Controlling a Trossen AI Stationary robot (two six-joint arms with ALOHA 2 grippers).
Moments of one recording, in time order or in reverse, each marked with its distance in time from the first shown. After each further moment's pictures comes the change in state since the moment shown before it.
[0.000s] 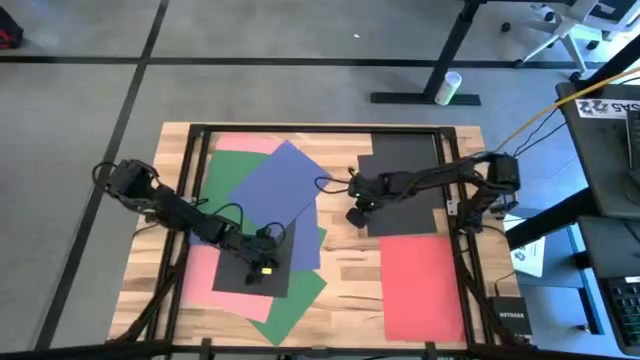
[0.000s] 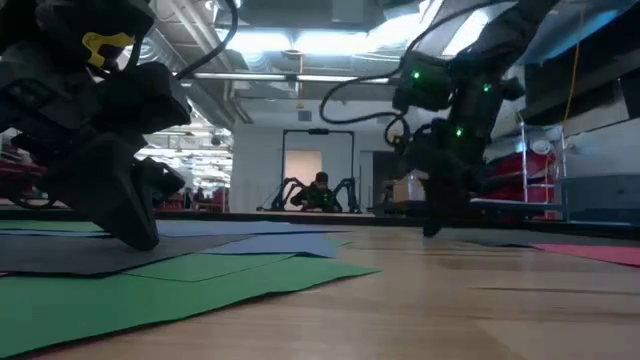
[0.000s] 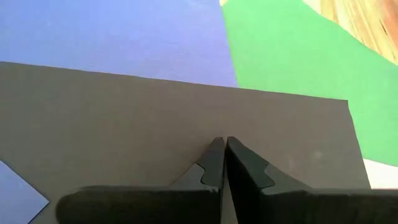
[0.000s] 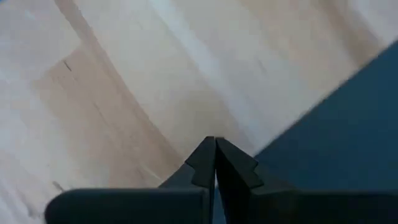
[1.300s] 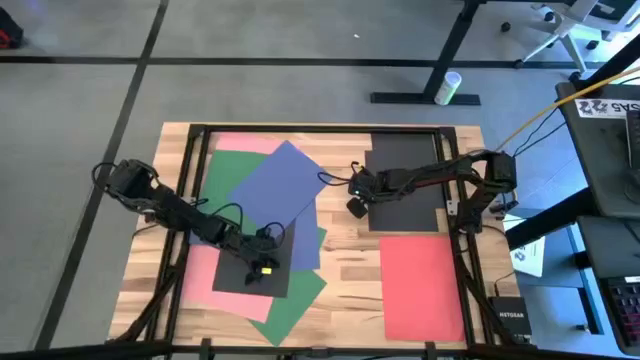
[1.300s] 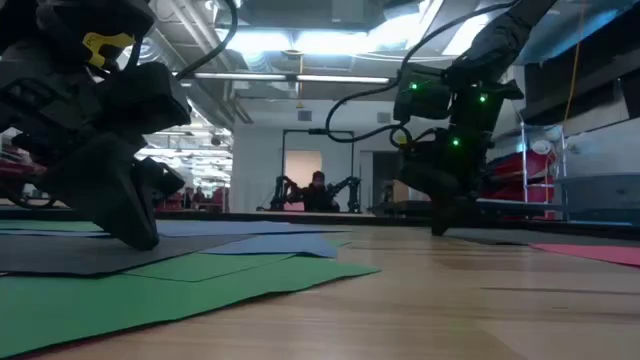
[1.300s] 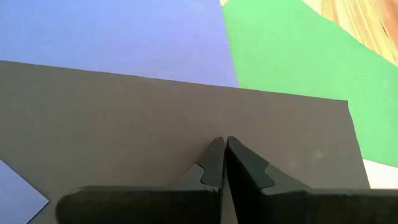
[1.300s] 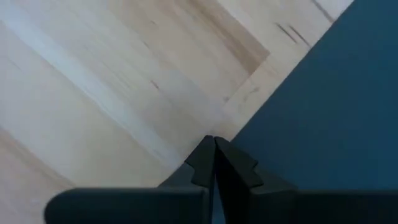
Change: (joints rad) left arm 0.000 0.000 0.000 0.000 0.000 -0.005; right arm -0.047 0.004 0.007 -0.099 0.244 0.109
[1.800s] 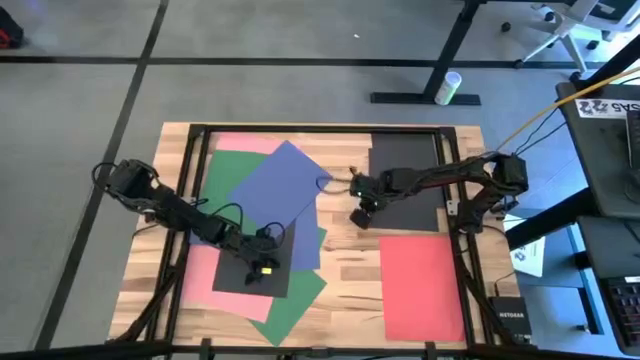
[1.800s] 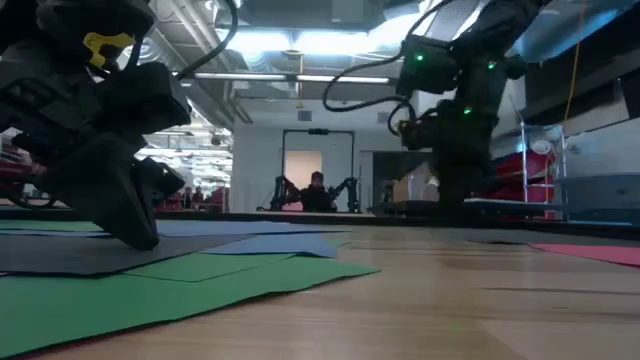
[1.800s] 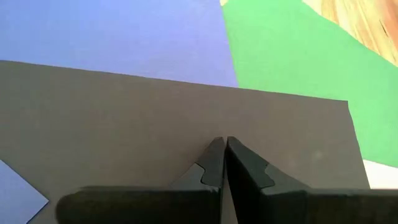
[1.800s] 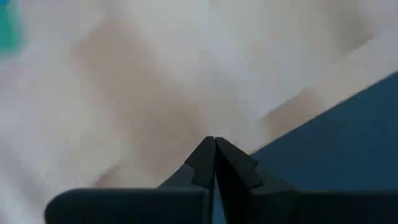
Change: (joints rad) left arm 0.000 0.000 0.000 -0.001 0.000 -0.002; right arm 0.114 -0.091 0.045 -0.134 -0.341 -0.114
